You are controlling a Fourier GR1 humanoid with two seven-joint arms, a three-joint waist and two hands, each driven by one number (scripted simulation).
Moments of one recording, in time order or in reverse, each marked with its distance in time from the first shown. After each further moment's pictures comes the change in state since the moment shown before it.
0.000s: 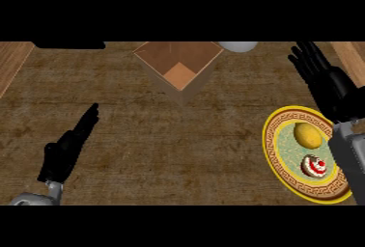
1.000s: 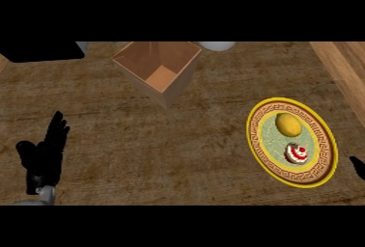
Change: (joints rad) left arm 0.064 -0.098 0.183 0.084 0.047 0.220 -0.012; right arm 0.607 -0.187 -0.069 -0.079 0.737 -0.813 0.405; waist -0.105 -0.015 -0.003
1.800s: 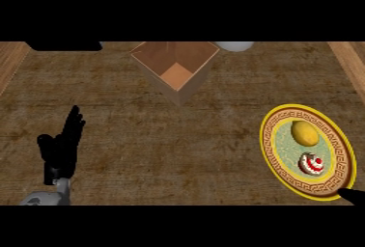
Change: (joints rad) left arm -0.061 -0.045 -0.040 0.045 -0.025 -0.016 -0.016; right arm 0.113 -0.097 0.075 -0.568 0.215 0.428 0.733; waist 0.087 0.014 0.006
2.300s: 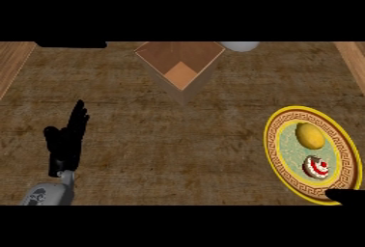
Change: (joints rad) left arm -0.058 -0.009 0.002 0.048 -0.008 -0.013 0.001; right arm -0.067 0.112 -0.010 0.039 -0.029 0.161 0.058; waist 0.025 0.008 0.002
